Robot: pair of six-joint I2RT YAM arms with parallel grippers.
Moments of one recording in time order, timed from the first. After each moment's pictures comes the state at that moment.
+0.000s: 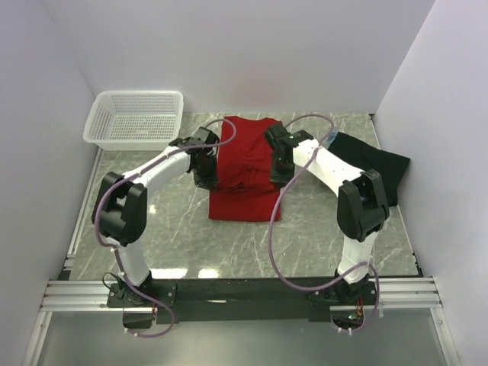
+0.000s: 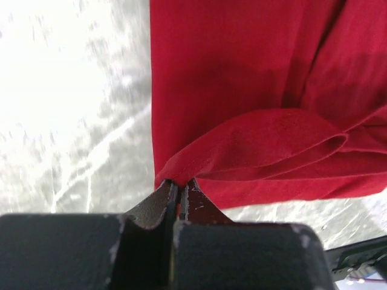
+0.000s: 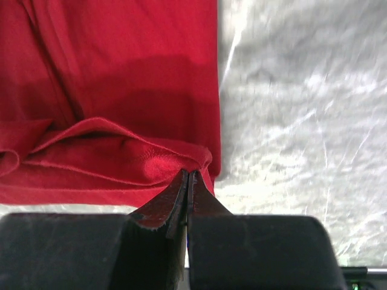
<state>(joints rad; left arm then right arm) -0.48 1.80 1.39 -0.77 0.07 -0.54 0.51 1.86 1.53 -0.99 0.12 0.64</state>
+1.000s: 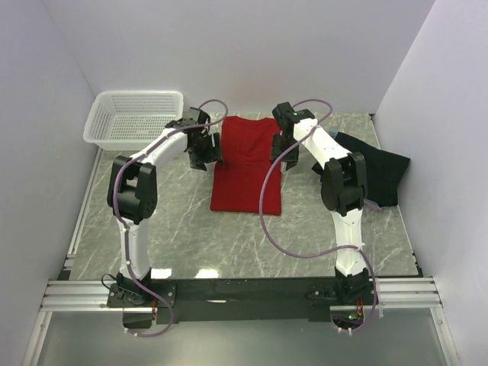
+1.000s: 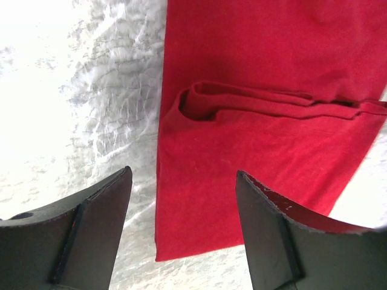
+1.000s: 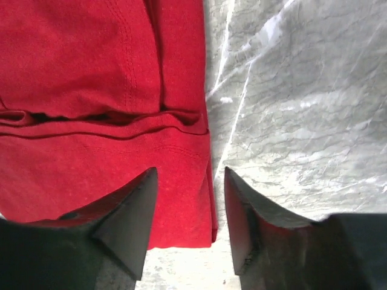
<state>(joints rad) -0.34 2.08 1.71 -0.74 0.18 -0.49 0.35 2.22 1.99 -1.09 0.04 0.50</state>
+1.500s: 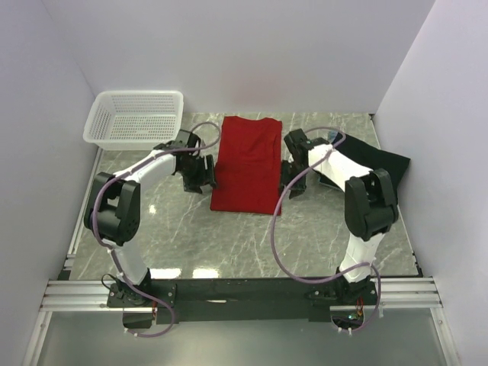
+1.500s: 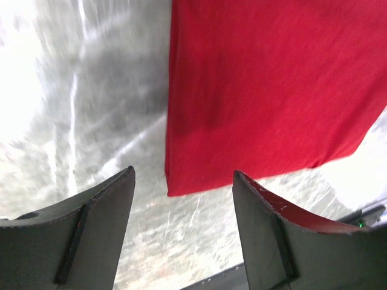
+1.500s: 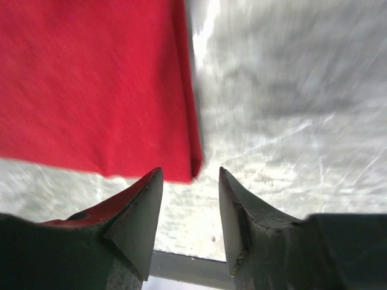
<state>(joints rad) -0.34 1.80 1.28 -0.62 0.27 -0.49 0.36 1.85 1.39 -0.88 -0.12 0.52</state>
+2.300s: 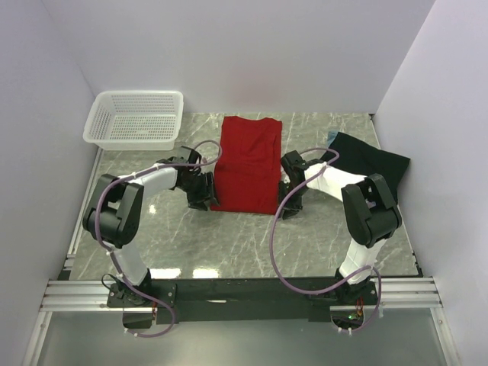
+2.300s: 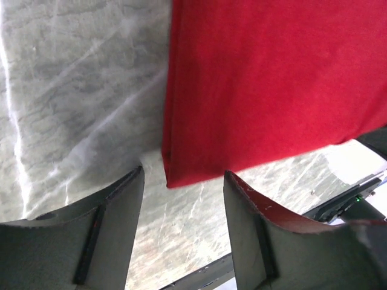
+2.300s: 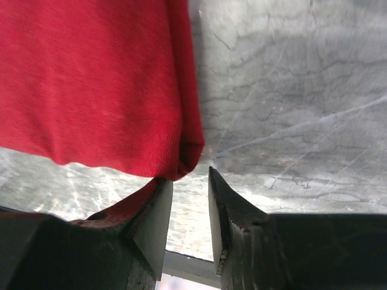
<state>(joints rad) -0.36 1.77 1.07 -0.50 0.38 -0.54 0.42 1.77 1.09 -0.70 -0.21 0.56</state>
